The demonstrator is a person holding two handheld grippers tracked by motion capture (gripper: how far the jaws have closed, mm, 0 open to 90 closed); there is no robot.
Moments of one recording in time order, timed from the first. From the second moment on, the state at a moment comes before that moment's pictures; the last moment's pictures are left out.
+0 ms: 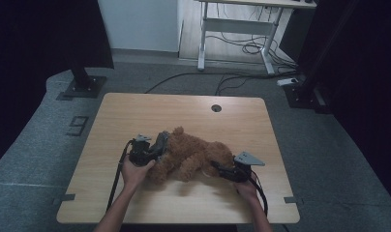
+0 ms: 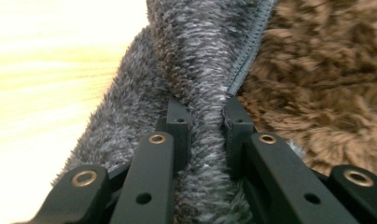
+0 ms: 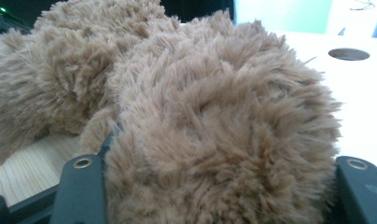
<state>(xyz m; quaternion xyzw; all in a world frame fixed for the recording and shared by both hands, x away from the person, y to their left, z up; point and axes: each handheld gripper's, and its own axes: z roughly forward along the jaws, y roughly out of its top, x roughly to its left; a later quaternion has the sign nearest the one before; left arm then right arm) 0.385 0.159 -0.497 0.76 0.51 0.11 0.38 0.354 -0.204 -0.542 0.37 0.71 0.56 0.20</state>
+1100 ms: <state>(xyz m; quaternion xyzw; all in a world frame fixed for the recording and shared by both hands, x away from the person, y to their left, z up) 0.400 0.157 -0.460 0.73 0.49 0.07 0.47 0.370 -0.199 -0.536 0.32 0.73 0.55 0.25</state>
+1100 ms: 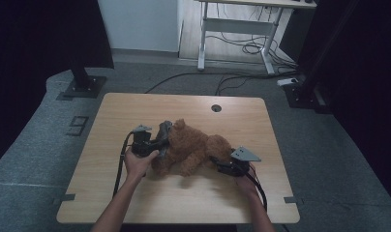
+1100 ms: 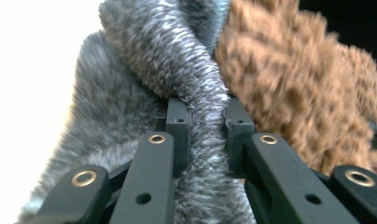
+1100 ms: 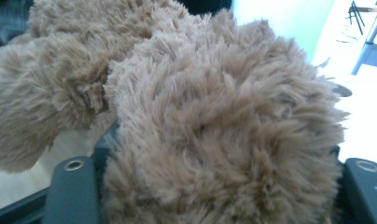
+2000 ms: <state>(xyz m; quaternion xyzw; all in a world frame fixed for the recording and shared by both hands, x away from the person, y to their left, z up) 0.396 0.099 -0.464 0.77 0.44 0.09 0.45 0.359 -0.215 -0.528 0.38 0.71 0.57 0.18</state>
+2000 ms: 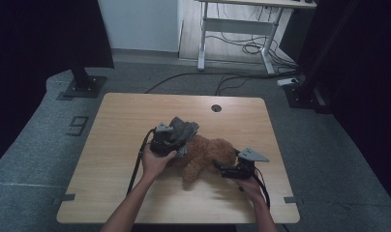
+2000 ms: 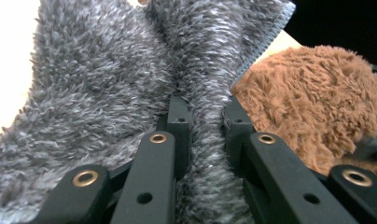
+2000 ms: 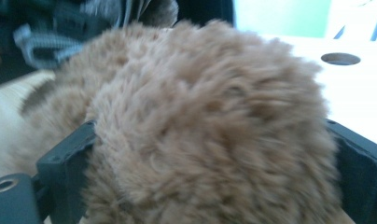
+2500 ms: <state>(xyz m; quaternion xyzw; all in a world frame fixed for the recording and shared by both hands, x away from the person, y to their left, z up) 0.355 0.110 -0.485 0.75 0.43 0.09 0.49 0.361 -0.219 -0.527 0.45 0.71 0.54 0.12</state>
